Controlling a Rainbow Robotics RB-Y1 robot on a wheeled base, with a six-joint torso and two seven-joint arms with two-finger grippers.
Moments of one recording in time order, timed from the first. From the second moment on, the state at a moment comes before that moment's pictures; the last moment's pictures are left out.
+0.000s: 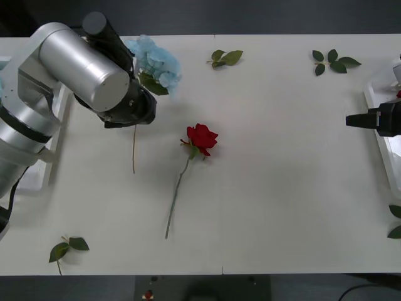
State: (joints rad) right arm -0.31 -1.11 0.16 -1.38 -1.89 0.96 2.23; left arm -0.76 0.58 -0.43 -1.69 0.59 1.57 -0.91
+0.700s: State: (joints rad) right arm -0.31 -1.07 0.31 -1.68 -2.32 0.95 2.39; left arm -0.49 0.77 0.17 -1.92 0.62 1.76 -1.16
